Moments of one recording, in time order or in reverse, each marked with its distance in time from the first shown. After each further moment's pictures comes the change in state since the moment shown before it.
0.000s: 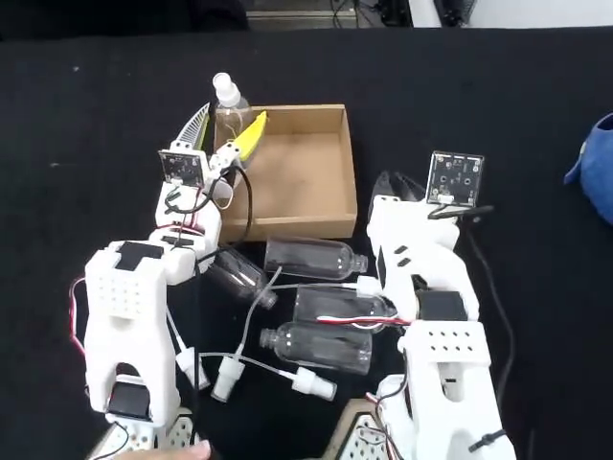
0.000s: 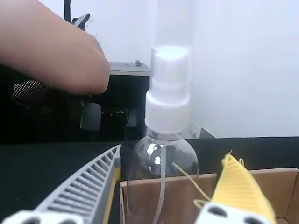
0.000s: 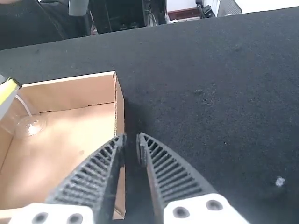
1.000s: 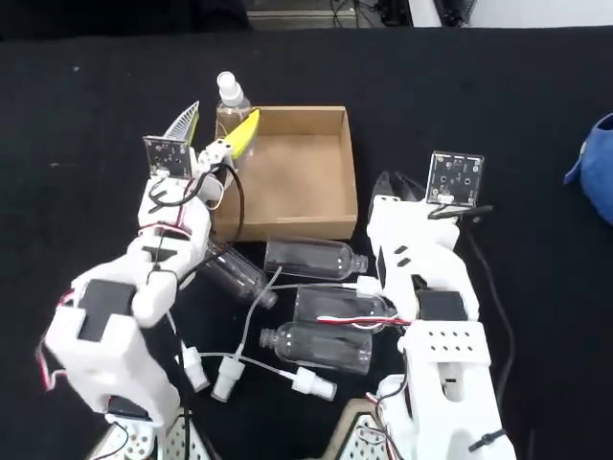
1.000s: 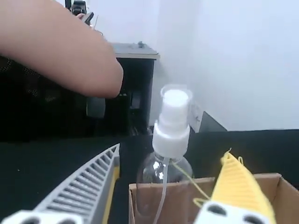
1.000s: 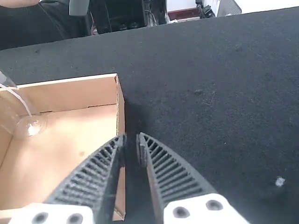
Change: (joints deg) left arm -0.6 -24.5 15.2 14.2 -0.4; right arm 0.0 0.0 0.0 0.0 0.0
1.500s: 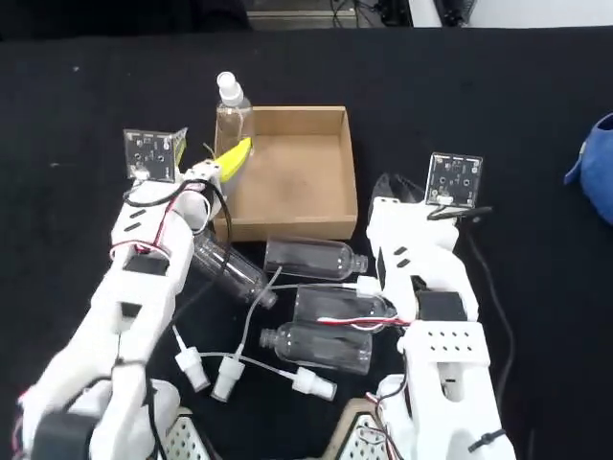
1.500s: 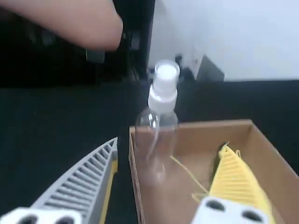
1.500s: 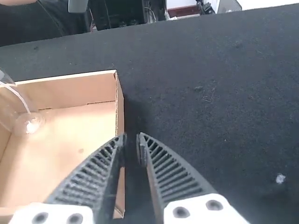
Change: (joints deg) left arm 0.0 -40.4 15.4 39.7 0.0; right arm 0.0 0.0 0.6 -0.2 0.0
